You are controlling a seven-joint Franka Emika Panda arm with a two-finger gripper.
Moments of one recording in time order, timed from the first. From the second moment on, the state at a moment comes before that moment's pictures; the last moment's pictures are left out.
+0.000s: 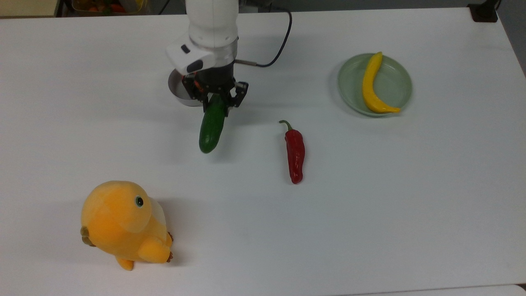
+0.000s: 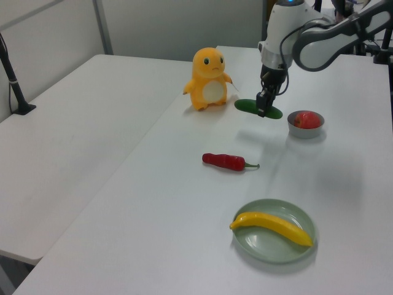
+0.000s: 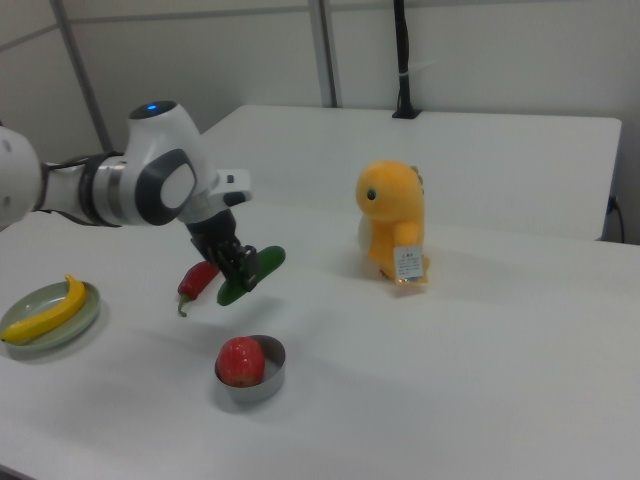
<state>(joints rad) -0.04 0.18 0.13 -1.97 -0.14 2.32 0.29</state>
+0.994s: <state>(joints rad) 0.03 0.04 0.14 -2.18 -0.13 2.07 0.24</state>
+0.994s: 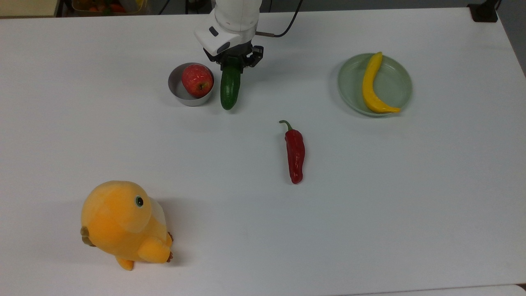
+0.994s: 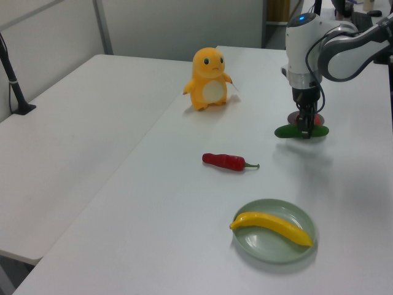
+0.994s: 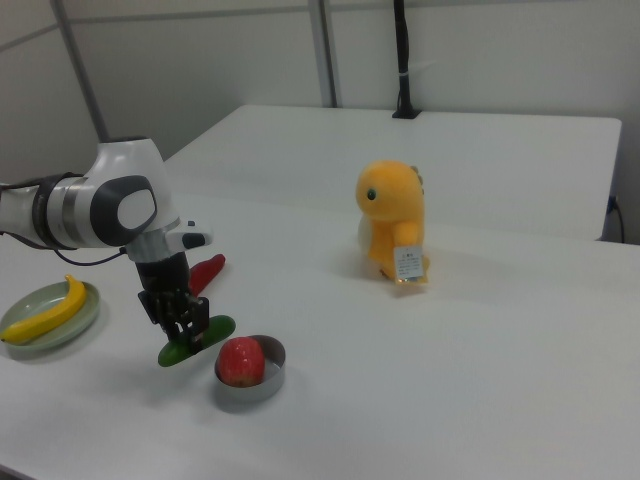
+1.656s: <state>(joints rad) 0.03 0.04 0.14 -2.18 -0.13 2.07 0.22</state>
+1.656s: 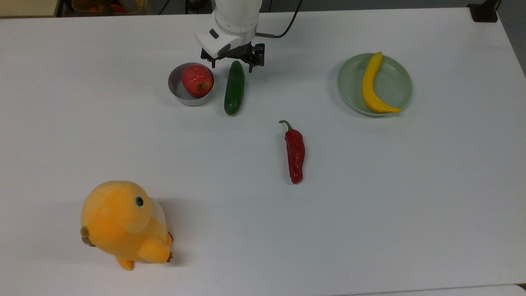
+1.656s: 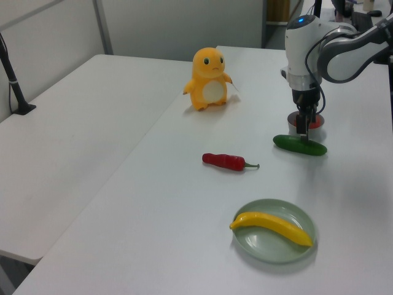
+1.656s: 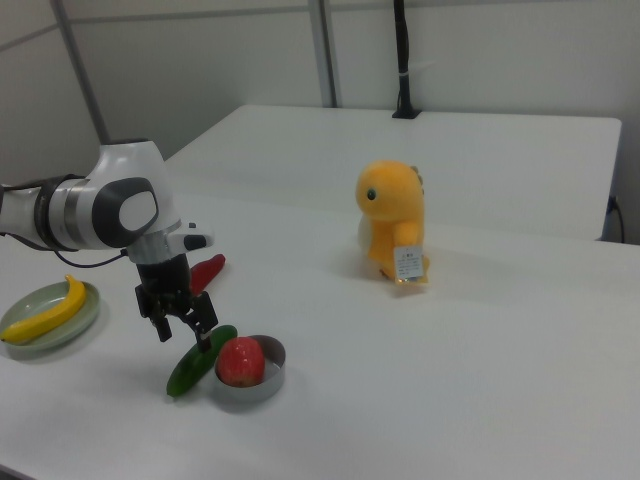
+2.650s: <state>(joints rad) 0.05 0.03 0.03 -1.85 -0.03 2.07 0.32</state>
